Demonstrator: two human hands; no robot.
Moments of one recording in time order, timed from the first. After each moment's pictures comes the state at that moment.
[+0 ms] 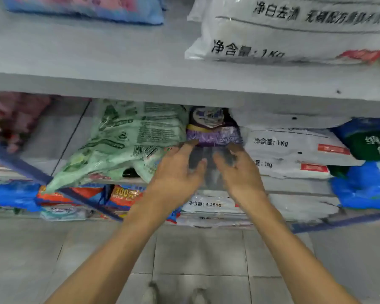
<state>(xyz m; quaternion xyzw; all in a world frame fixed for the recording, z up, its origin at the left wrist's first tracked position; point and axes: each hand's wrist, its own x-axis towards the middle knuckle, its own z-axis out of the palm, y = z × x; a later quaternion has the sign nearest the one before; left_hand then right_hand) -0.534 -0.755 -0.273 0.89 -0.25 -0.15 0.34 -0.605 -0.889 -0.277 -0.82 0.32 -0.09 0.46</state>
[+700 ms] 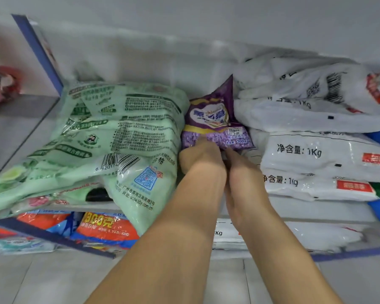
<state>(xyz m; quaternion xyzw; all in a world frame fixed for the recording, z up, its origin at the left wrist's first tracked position) -0.466 -0.882 -0.344 0.49 0.31 -0.24 0.78 -0.541 -0.902 -0.348 -0.47 0.41 -0.21 0.75</state>
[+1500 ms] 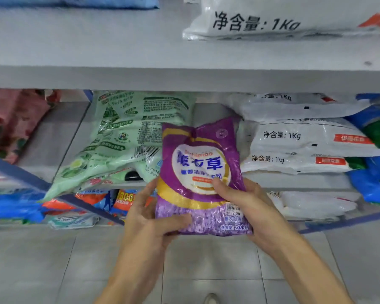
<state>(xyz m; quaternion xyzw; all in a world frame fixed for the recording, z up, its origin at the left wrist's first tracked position) -0.593 -0.693 -0.284 0.56 0.10 -0.27 0.78 -0.646 -0.868 -0.288 -0.51 0.30 0.01 0.81</state>
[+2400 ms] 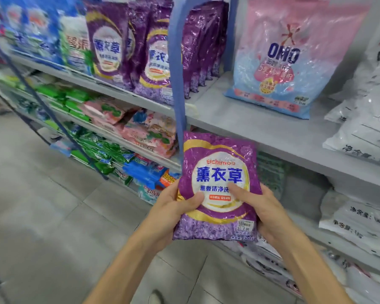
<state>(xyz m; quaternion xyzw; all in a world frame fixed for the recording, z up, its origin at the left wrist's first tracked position) -0.617 -0.506 -0.127 0.57 0.09 -0.20 0.79 -0.608 -0.706 -0.131 -0.55 0.15 0.15 0.81</state>
